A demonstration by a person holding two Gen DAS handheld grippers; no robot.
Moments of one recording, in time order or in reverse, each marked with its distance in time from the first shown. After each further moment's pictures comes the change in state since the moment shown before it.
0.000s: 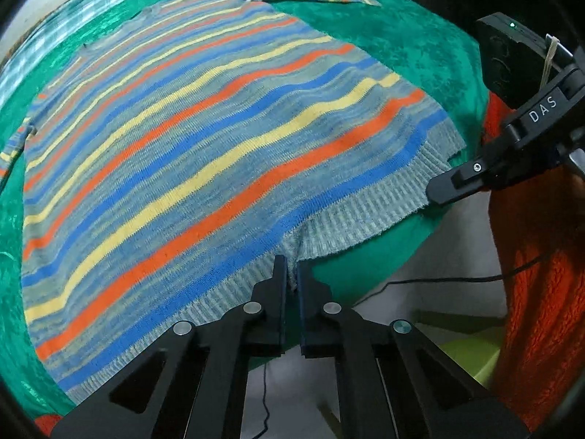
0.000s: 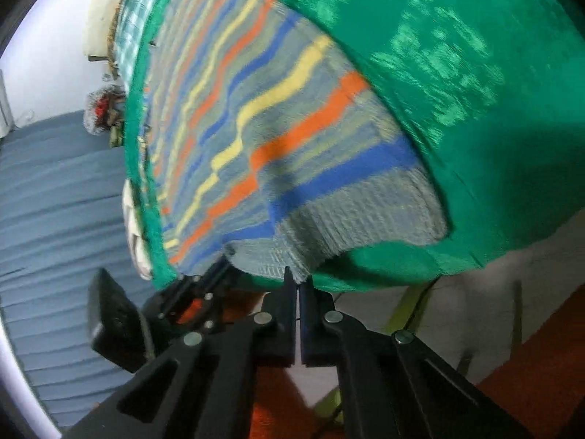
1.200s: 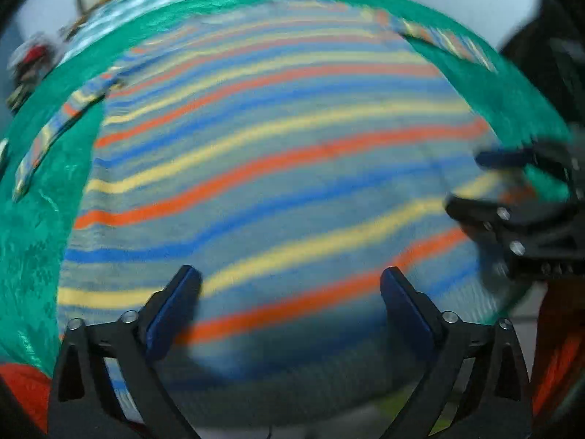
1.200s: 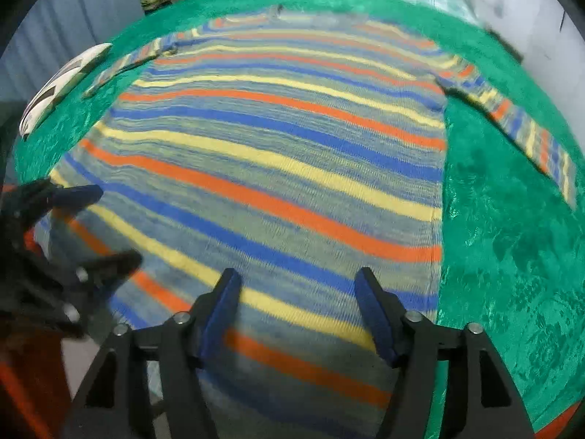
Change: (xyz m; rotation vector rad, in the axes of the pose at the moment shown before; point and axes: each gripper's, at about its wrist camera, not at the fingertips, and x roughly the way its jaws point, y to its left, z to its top) left arm 0.007 0.060 0.008 -0.286 -0.055 0.206; right arm 0.043 0.116 0.022 -0.931 -0.299 -0.643
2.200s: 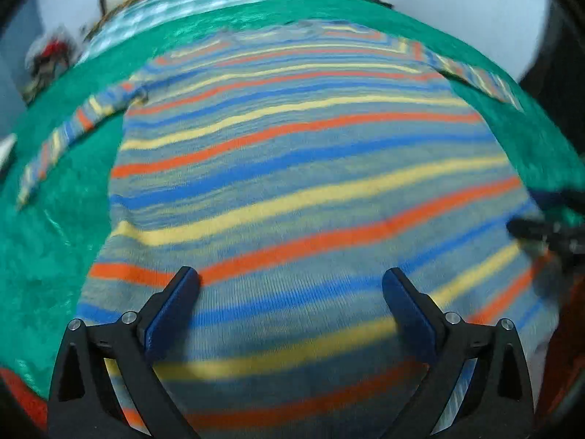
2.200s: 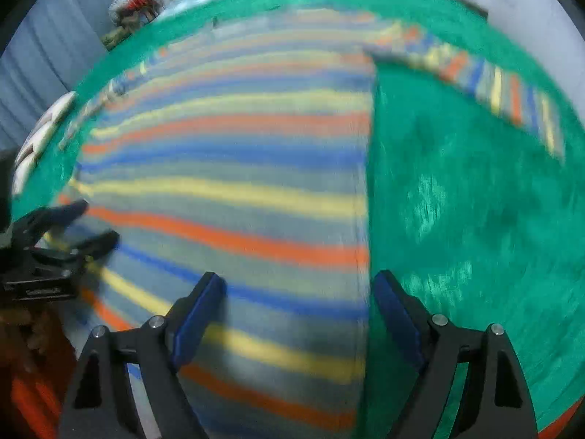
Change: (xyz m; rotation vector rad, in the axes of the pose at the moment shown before) left arm 0.010 0.037 0.023 -0.055 -0.102 0.037; right arm -0.006 -0.059 -0.006 0.214 -0.048 0.052
